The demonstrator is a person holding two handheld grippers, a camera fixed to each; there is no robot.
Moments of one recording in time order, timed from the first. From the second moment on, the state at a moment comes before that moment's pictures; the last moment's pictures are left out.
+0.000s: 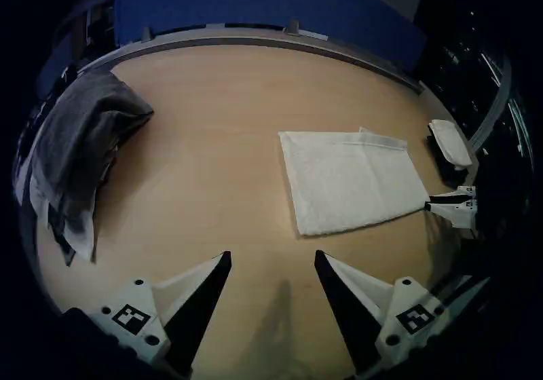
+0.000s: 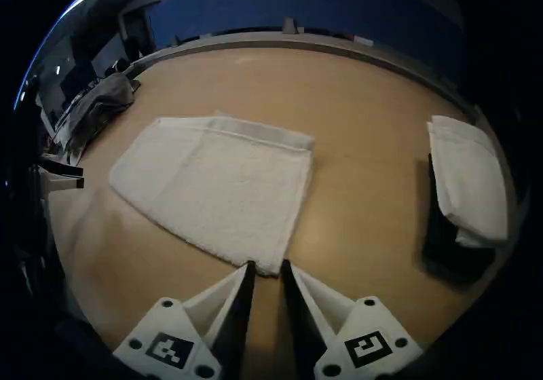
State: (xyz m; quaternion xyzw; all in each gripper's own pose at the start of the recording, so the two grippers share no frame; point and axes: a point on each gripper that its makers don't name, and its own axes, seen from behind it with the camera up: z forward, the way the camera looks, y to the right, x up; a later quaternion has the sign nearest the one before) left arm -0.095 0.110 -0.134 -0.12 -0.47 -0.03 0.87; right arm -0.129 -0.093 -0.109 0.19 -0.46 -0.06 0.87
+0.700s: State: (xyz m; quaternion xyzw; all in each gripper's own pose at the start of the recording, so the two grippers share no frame) left arm -0.097 0.115 -0.129 -0.13 -0.47 -0.03 0.87; right arm -0.106 -0.101 -0.103 0.20 -0.44 -0.05 0.87
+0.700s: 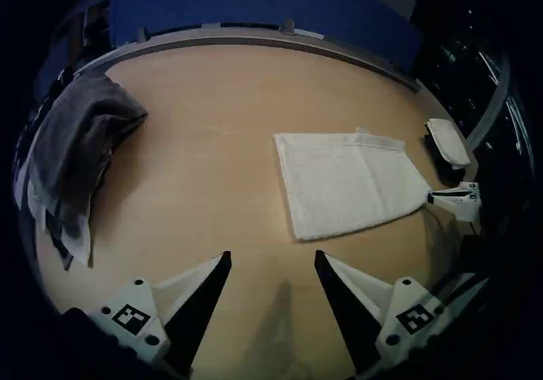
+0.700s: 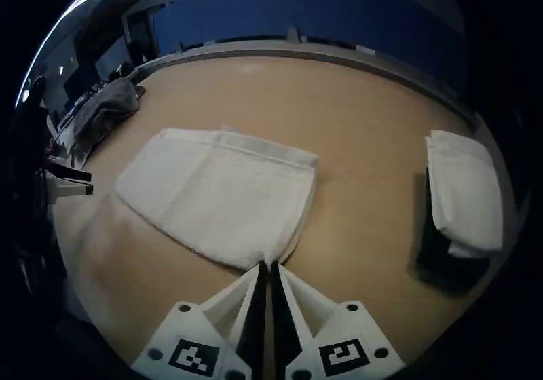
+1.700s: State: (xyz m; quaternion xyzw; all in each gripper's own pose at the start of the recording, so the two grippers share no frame) left arm -0.093 0.117 -0.129 -0.14 -0.47 -0.03 0.87; right arm -0.020 -0.170 -0.061 0.28 -0.35 -0.10 0.89
